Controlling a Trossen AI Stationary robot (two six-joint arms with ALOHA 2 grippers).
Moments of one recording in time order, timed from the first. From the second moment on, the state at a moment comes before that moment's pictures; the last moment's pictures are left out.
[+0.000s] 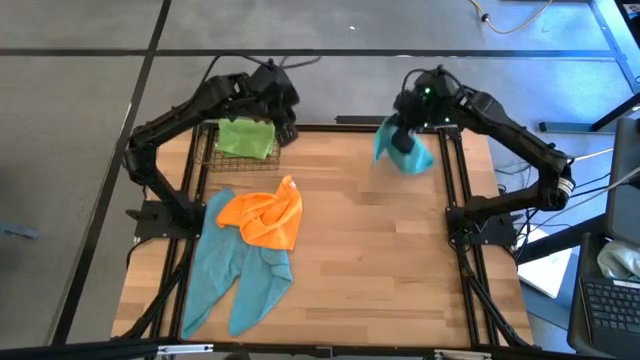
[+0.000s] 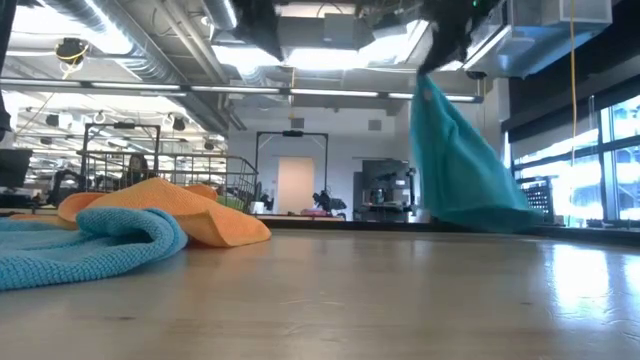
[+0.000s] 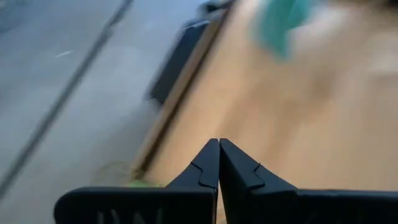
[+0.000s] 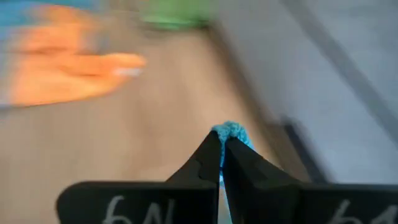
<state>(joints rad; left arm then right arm) 0.49 1.61 1.89 -1.11 -0.11 0.10 -0.66 1.30 1.44 -0.91 -0.19 -0.23</state>
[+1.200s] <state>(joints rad) 0.13 1.78 1.89 -0.33 -0.29 -0.20 -0.38 1.38 1.78 -1.03 -0.10 -0.09</state>
